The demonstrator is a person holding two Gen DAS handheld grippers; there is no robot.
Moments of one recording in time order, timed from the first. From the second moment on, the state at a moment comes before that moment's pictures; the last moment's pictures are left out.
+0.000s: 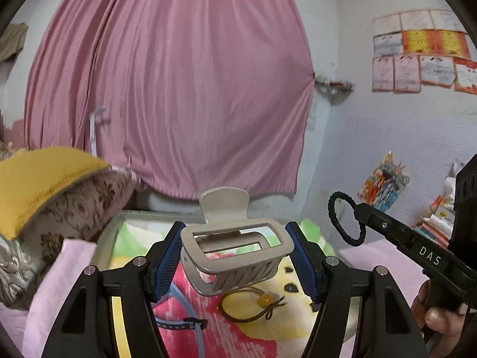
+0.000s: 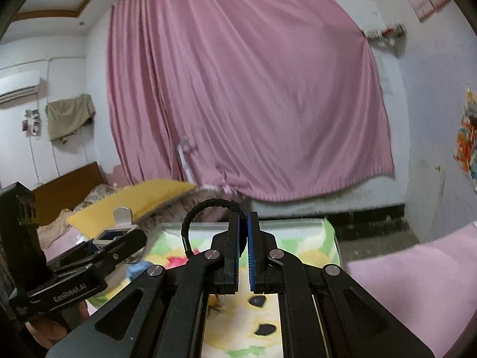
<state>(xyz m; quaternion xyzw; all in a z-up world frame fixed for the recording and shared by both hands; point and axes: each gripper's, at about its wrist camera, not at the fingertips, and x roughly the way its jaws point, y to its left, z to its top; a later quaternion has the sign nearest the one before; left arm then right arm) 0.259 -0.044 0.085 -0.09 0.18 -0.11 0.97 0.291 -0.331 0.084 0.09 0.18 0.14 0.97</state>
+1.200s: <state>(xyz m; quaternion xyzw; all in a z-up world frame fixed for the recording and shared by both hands) 0.300 -0.067 0.029 -0.04 0.38 -0.14 0.91 0.344 -0.330 0.006 0.07 0.38 0.14 0.91</state>
